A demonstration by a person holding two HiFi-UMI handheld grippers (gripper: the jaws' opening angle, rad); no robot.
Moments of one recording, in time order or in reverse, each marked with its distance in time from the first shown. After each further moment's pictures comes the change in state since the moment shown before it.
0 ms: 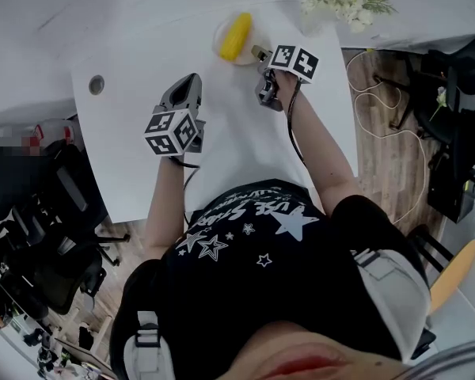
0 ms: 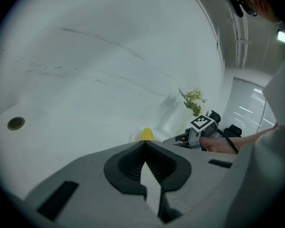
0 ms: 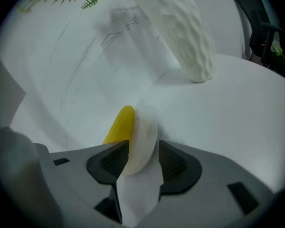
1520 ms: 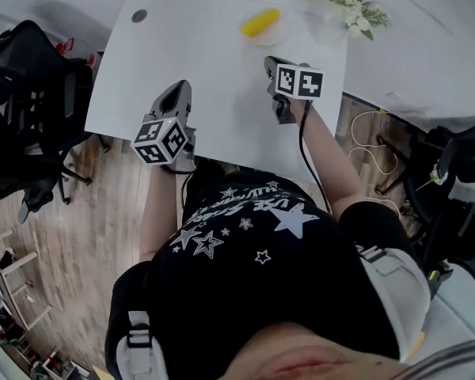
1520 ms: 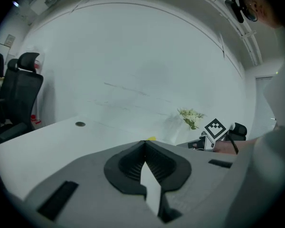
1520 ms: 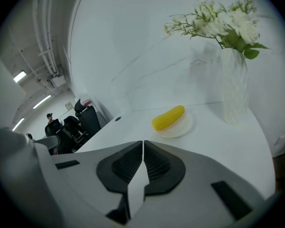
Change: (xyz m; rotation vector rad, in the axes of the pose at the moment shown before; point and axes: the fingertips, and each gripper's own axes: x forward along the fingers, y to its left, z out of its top) left arm -0.191 -0.126 -0.049 -0.077 -0.276 0.393; right arm -0.157 0.041 -0.069 -0.745 0.114 0.342
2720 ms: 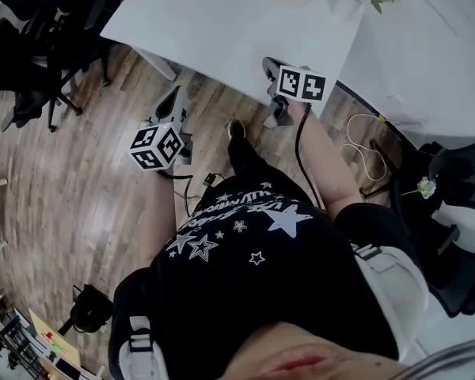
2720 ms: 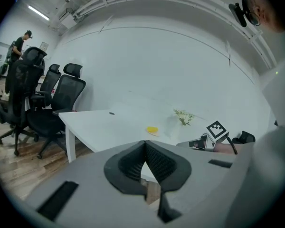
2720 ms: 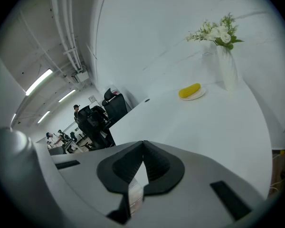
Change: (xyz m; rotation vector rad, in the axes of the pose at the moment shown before) left arm -0.262 -0.095 -0.124 -0.150 -0.086 0.242; right arm -0.152 0.101 -0.165 -0.082 0.089 0.235
